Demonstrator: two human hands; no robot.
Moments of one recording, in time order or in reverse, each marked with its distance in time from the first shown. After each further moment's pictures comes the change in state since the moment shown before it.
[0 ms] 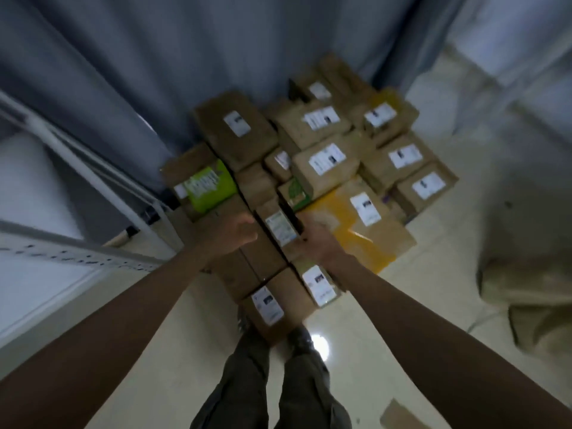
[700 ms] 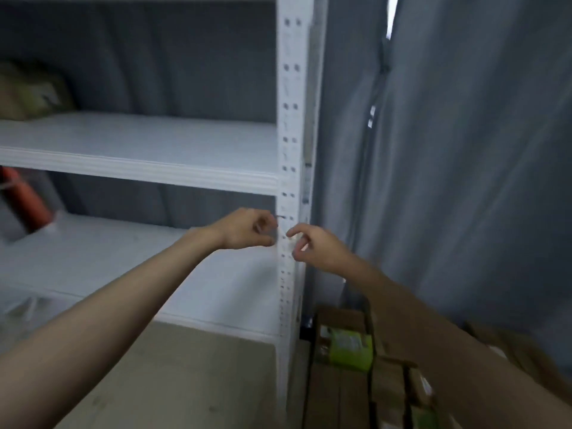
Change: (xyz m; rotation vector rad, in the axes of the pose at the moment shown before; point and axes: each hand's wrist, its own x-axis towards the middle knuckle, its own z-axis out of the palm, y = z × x) left_hand -0.437 -0.025 -0.259 0.099 0.857 -0.163; right_hand -0.161 -0.455 0.032 -0.371 -0.223 -1.048
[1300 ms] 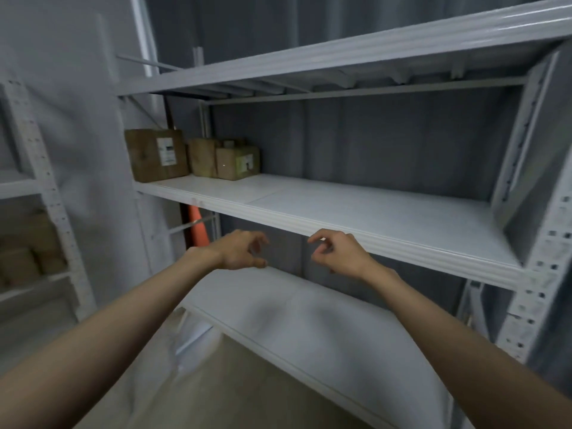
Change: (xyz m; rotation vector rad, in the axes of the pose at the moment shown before) left_hand -0.228 -0.294 -0.222 0.195 0.220 -0.359; right_hand 0.161 -0.322 0.174 0.074 -0.046 -0.349
